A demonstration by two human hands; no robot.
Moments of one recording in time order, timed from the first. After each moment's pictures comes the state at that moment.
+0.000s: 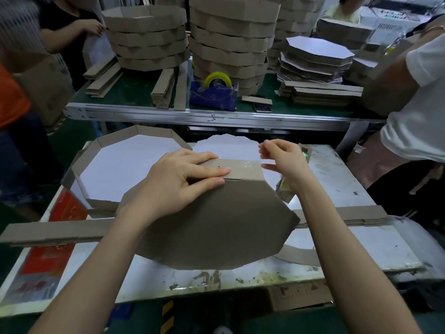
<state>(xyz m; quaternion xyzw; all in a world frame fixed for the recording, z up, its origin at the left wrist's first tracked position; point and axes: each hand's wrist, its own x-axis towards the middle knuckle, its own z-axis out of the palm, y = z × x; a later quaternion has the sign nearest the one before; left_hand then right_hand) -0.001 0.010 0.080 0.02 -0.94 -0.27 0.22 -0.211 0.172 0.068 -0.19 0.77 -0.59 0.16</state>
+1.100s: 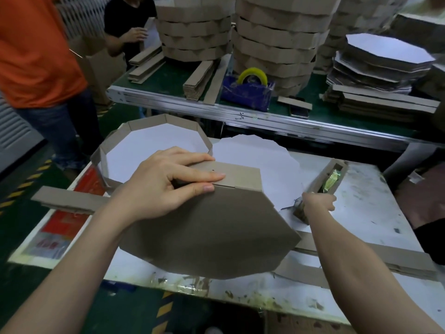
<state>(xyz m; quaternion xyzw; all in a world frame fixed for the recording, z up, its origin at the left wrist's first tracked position) -0.003 0.022 0.083 0.09 -0.94 -0.25 0.22 -0.356 0.186 -0.084 0.20 0.85 -0.46 0.14</state>
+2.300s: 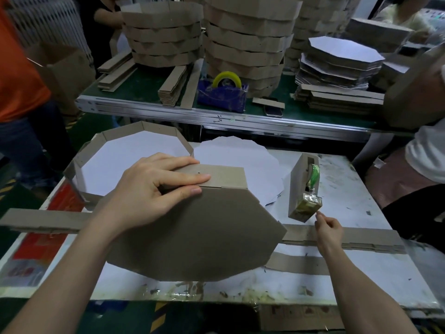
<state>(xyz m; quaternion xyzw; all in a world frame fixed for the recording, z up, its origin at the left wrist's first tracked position) -0.006 0.019 0.077 0.08 -0.93 -0.25 0.24 -0.330 0.309 -0.139 0.13 0.76 -0.63 0.07</state>
